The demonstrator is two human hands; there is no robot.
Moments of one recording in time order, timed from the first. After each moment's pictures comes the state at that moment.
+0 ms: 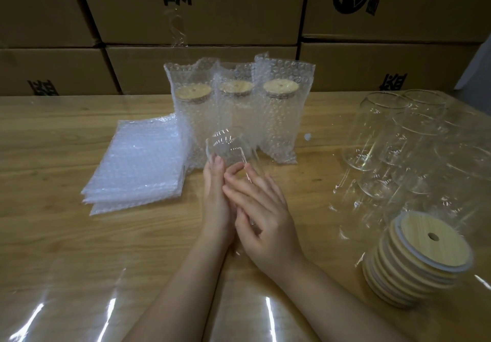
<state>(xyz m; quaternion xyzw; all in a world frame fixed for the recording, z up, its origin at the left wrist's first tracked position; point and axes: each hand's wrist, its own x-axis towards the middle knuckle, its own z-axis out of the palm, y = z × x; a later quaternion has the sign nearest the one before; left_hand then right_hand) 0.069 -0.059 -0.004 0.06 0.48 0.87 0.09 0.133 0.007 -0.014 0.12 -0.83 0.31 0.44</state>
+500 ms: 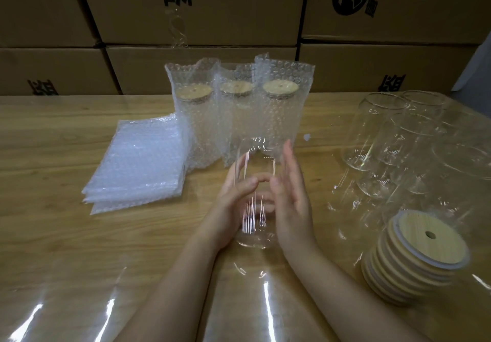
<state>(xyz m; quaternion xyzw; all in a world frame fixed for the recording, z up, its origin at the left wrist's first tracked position) 0.064 -0.065 -0.007 0.23 0.46 0.80 0.30 0.131 0.024 -0.006 0.00 -0.66 0.67 0.33</state>
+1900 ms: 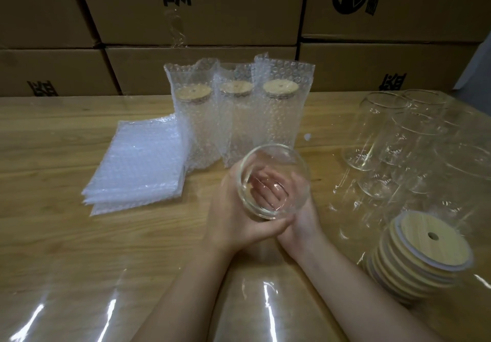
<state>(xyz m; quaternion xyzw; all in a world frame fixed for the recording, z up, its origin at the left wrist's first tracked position) 0.078 -0.063 0.004 0.43 0.68 0.55 -0.23 0.116 0.041 -0.009 -0.09 -0.36 0.92 0.13</state>
